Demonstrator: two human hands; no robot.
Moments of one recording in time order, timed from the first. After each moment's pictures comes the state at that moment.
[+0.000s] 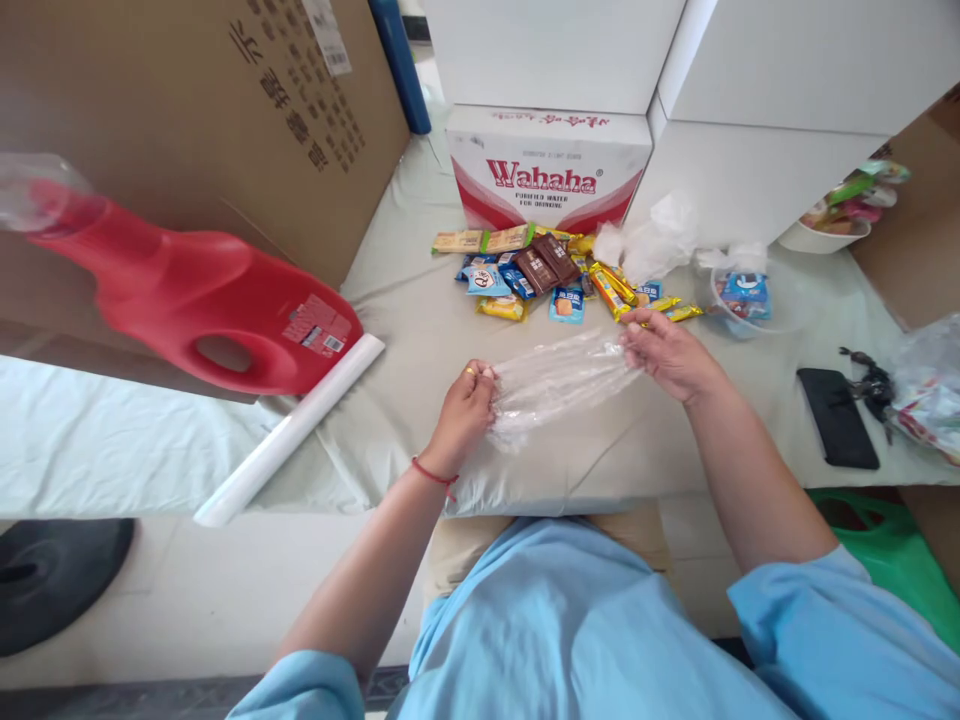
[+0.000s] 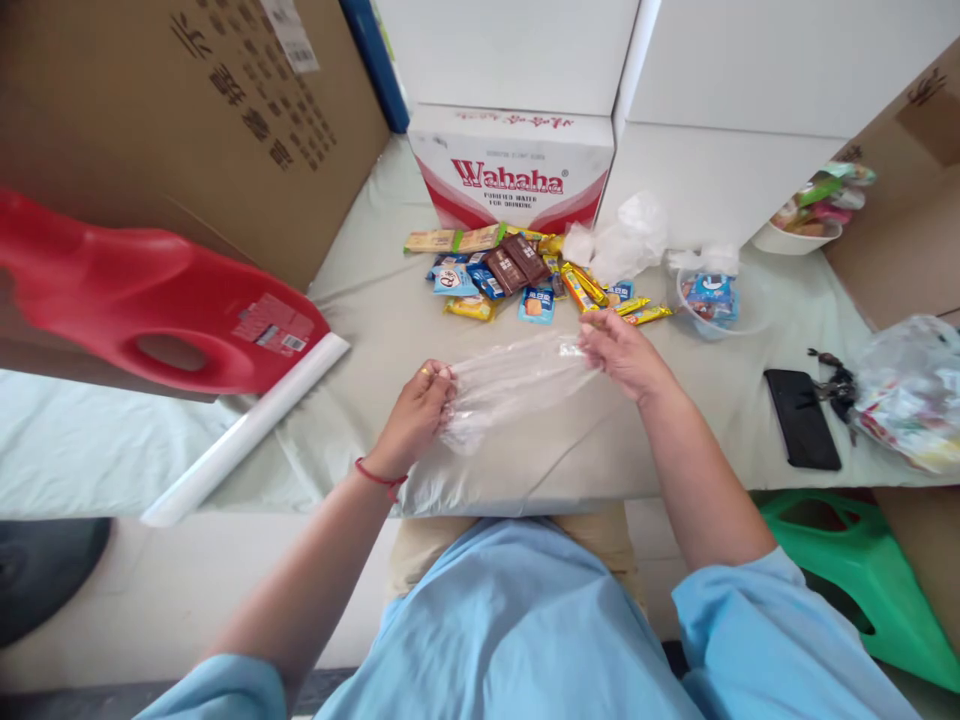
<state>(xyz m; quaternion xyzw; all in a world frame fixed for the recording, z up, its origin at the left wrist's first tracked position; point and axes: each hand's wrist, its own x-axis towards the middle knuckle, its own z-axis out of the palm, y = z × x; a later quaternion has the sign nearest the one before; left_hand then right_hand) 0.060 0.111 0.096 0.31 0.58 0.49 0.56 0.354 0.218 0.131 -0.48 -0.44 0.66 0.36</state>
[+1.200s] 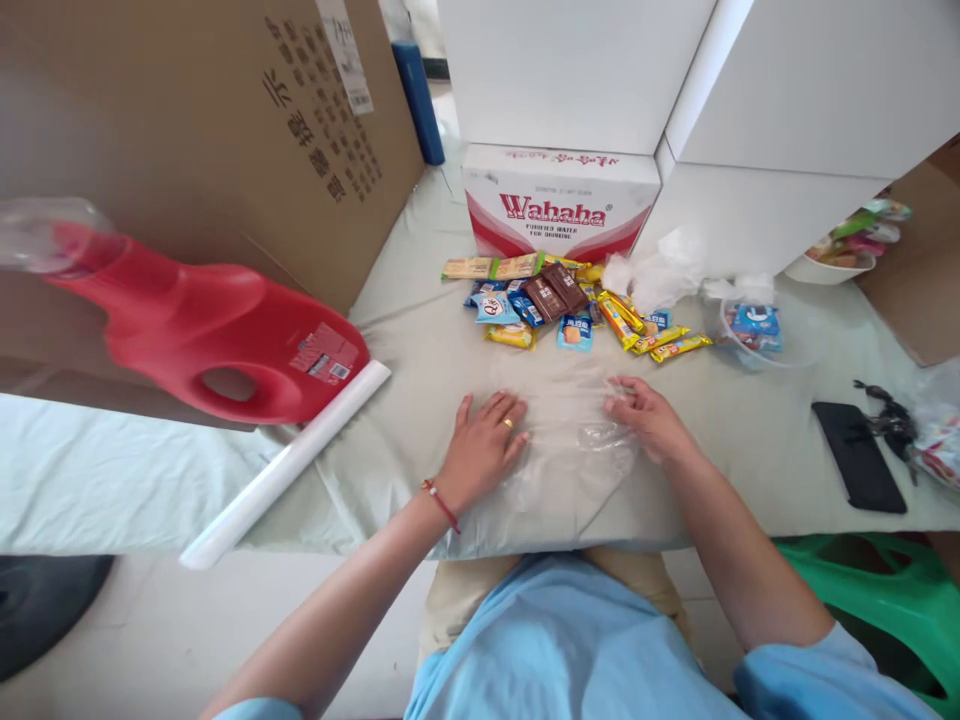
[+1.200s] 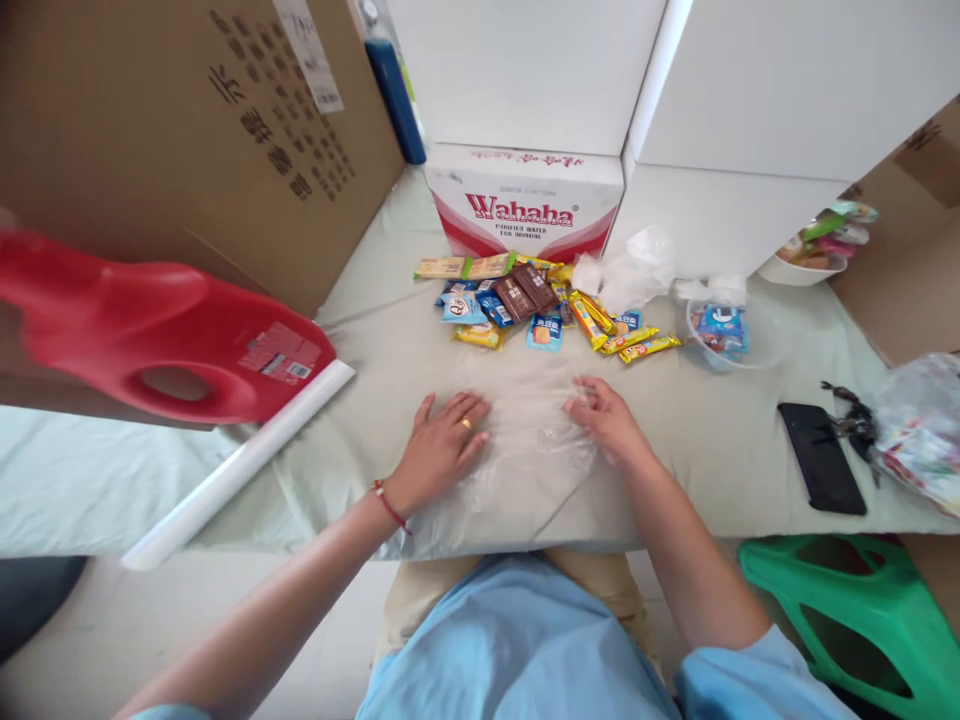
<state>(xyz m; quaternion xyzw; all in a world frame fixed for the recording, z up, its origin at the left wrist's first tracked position) 0.043 0.108 0.064 0.77 0.59 0.17 0.16 0.329 0.191 0.078 -0.56 -0.41 0.63 0.34</state>
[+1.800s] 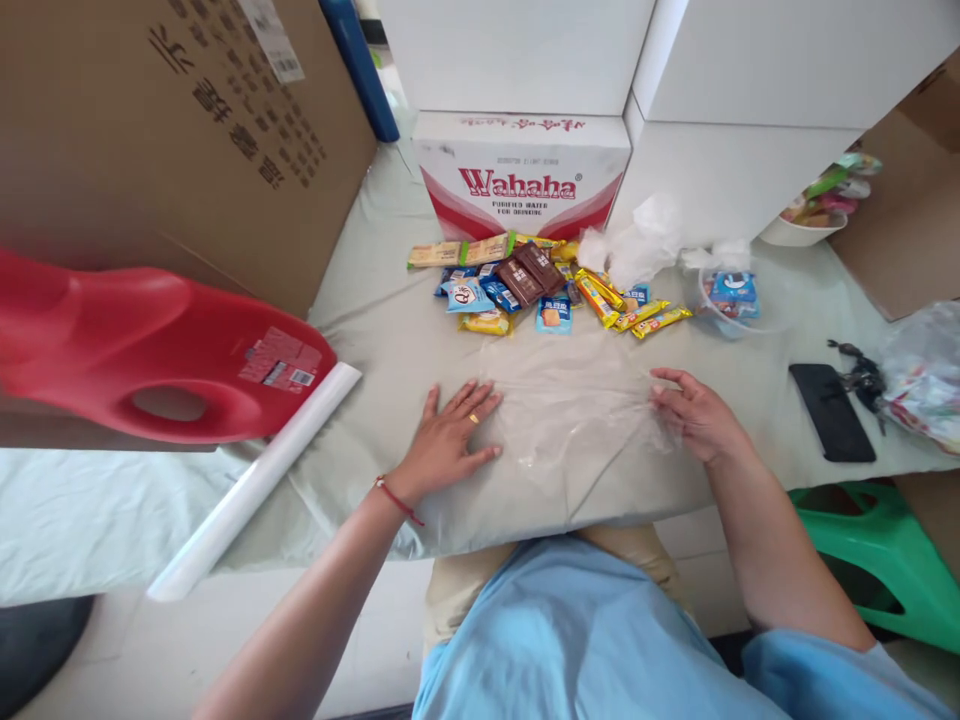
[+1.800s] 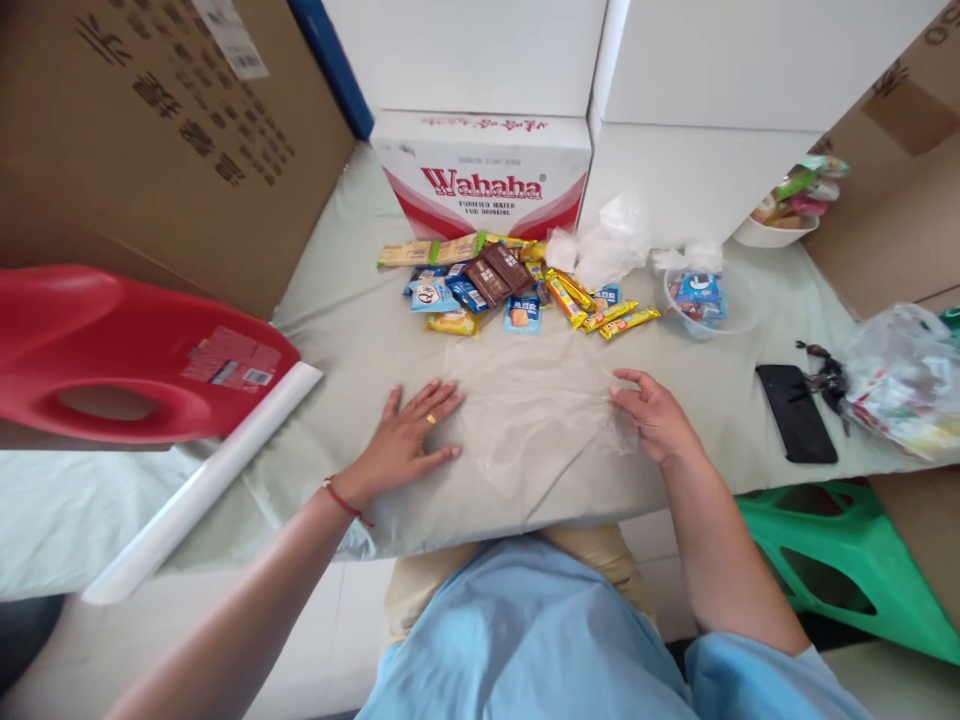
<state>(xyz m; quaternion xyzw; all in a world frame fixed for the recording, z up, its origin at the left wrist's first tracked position) -0.002 0.120 0.056 0.81 0.53 0.07 0.23 0.397 0.164 0.092 -0.61 -0.36 0.60 0.36</state>
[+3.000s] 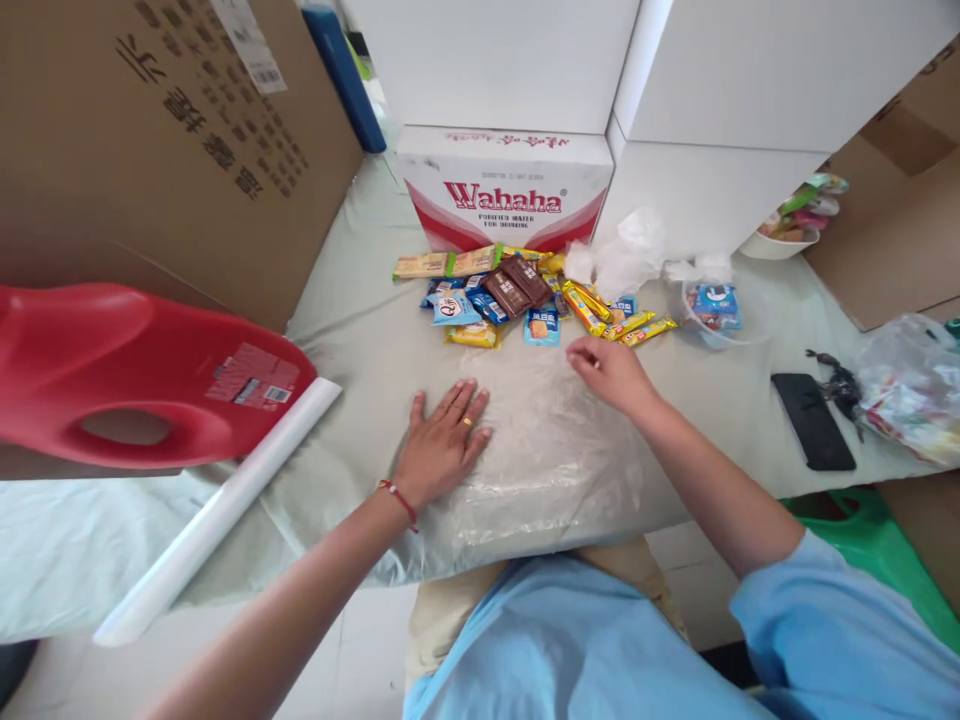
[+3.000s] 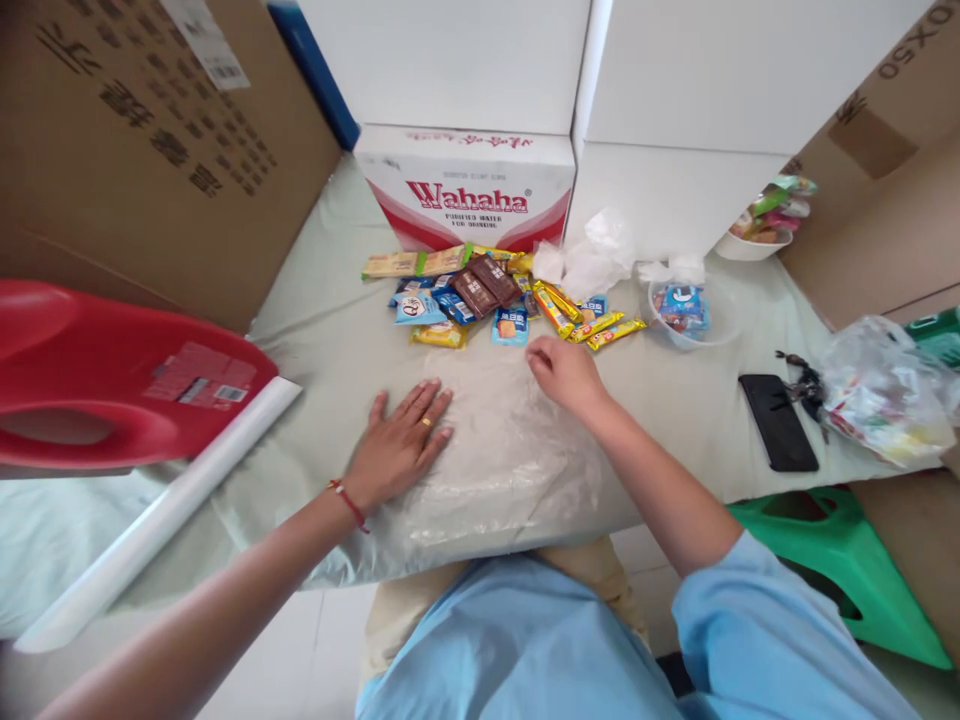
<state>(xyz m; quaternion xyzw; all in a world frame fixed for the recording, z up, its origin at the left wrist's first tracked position) 0.029 0.129 0.055 0.80 0.59 0.04 0.08 0.309 0.241 0.108 -0.56 -0.77 0.25 0.18</state>
